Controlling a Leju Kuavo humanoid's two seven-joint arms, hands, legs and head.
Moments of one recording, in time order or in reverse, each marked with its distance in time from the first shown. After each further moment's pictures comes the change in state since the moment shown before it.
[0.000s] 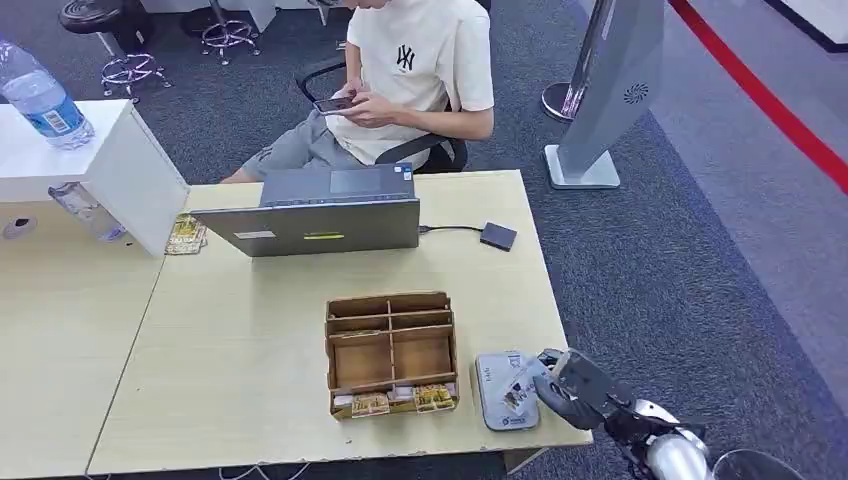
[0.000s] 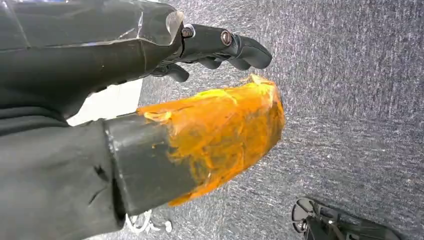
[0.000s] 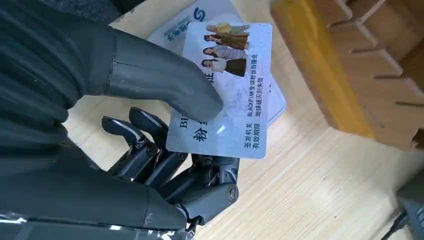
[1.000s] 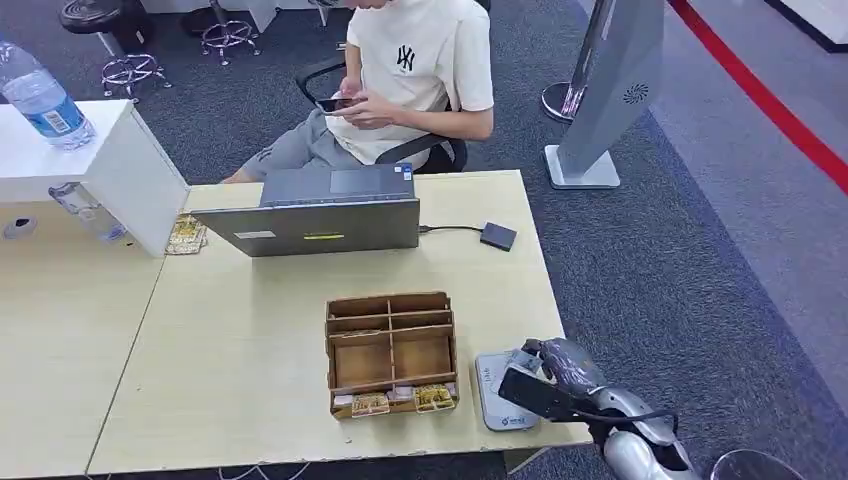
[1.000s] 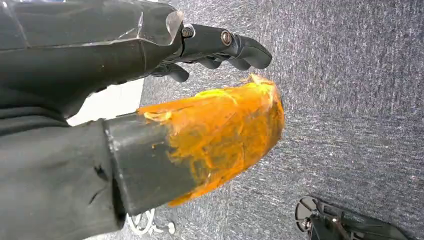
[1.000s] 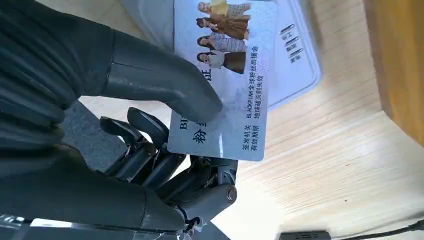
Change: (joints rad) left arm 0.000 -0.003 0.002 0.000 -0.020 -0.008 0.010; right arm -0.093 -0.005 0.172 0.067 0.447 -0.251 0.077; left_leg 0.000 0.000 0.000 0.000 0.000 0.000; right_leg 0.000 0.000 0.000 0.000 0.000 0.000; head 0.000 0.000
